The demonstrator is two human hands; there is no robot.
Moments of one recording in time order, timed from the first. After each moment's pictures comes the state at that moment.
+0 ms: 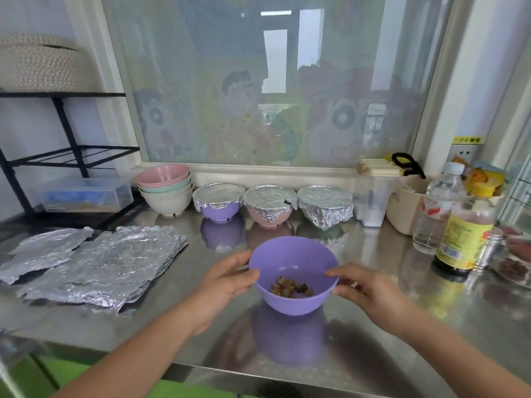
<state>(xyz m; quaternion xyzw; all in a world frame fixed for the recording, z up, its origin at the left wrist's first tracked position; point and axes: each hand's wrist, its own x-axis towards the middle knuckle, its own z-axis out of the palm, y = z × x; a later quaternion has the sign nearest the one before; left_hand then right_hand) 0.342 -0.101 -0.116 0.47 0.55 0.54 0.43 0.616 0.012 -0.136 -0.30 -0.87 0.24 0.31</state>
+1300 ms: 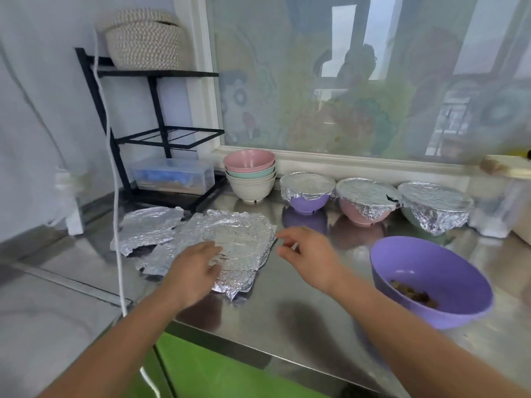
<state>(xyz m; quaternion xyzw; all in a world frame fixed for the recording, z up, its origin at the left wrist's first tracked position) 0.088 -0.181 -0.142 0.54 0.81 0.22 0.03 0.298 -0.043 -0.114 -0.27 -0.89 0.22 0.30</state>
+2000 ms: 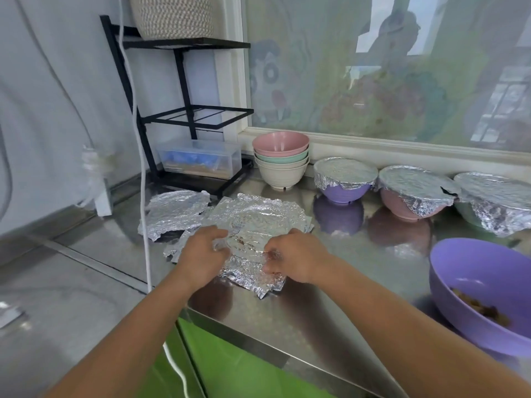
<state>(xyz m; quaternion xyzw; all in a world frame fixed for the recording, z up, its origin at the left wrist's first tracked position) 0.054 -0.182 -0.144 0.38 0.83 0.40 0.12 0.206 -0.042 -0.137 -0.23 -0.97 0.11 0.05</state>
